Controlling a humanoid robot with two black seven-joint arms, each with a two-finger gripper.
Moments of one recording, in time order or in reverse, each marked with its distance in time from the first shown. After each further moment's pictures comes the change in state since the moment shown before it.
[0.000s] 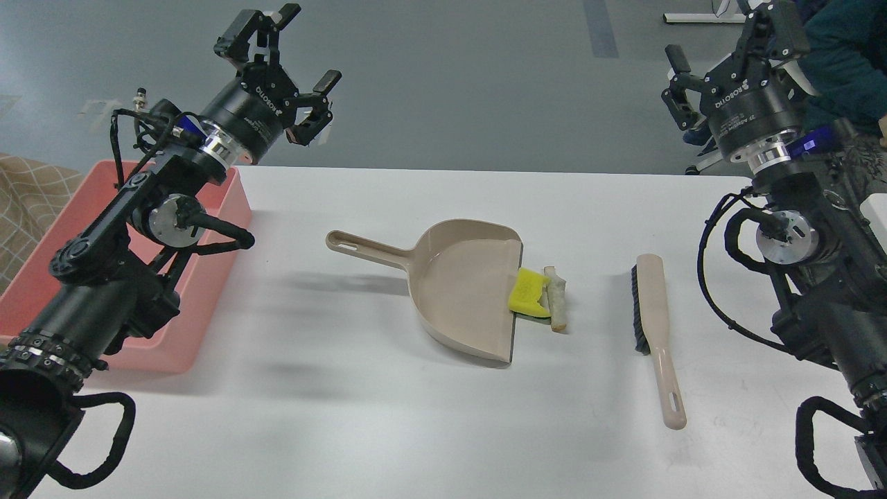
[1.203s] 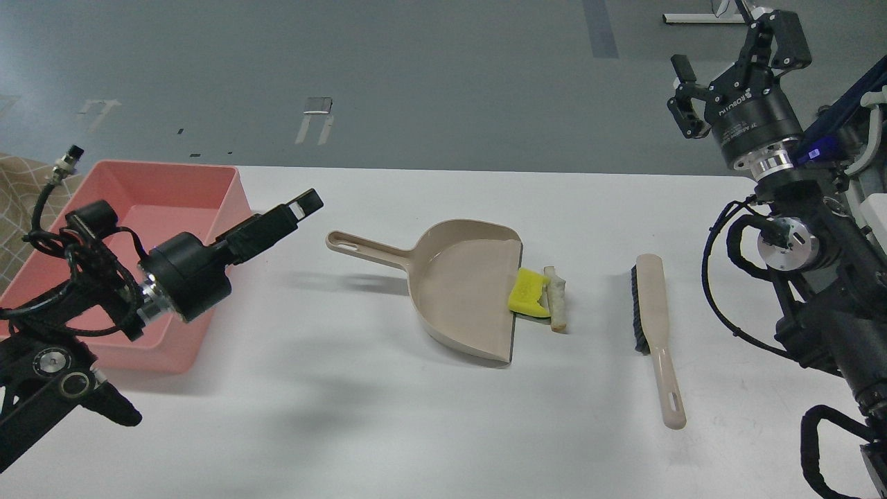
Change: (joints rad) left arm 0.693 0.414 -0.035 -0.855 0.930 0.314 -0.004; right arm -0.020 -0.014 -0.015 0.020 0.000 -0.048 0.000
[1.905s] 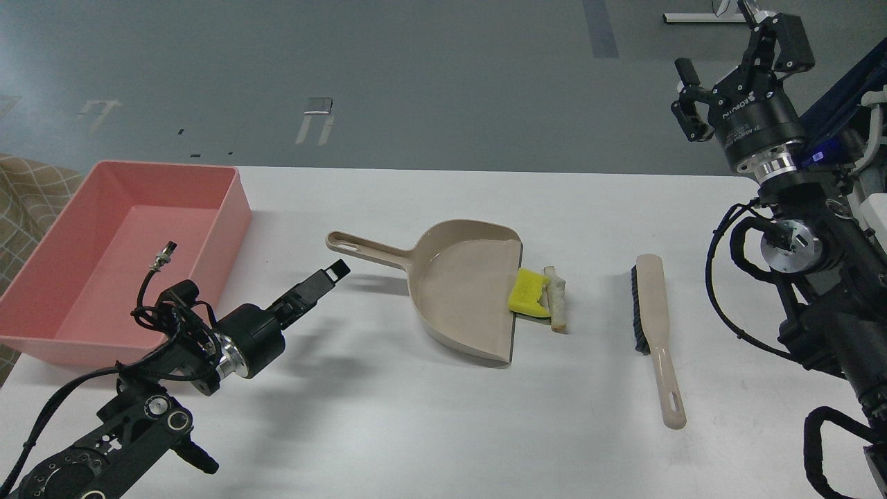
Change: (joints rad) left arm -0.038 -0.325 0.096 0.376 0.060 0.050 -0.001; right arm -0.005 -0.008 -0.001 -0.004 0.000 -0.002 0.000
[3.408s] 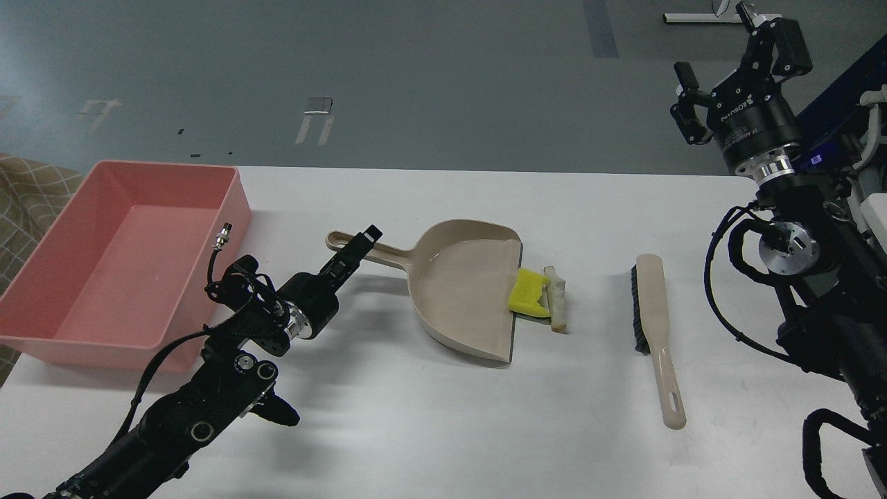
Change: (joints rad) left arm -0.237 -0.204 0.107 0.319 -0.065 0.139 -0.011; right arm -0.006 0.005 -0.002 0.001 -0.001 -0.008 0.000
